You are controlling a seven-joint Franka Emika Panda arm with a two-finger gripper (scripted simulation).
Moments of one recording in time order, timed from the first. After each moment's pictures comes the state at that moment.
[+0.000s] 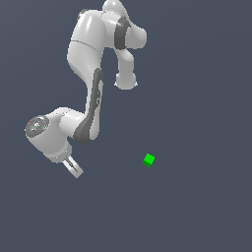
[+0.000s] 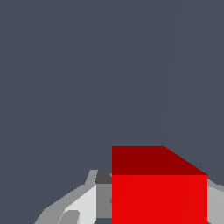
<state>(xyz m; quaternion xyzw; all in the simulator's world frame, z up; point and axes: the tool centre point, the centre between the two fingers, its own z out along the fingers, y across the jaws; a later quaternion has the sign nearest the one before) 0.069 -0.258 0.032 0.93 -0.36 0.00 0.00</state>
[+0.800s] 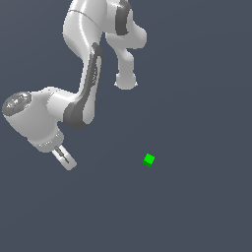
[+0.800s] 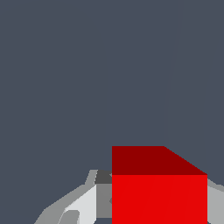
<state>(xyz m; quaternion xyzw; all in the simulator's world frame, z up) 0.070 -0.258 0.118 0.93 -0.36 0.00 0.00</state>
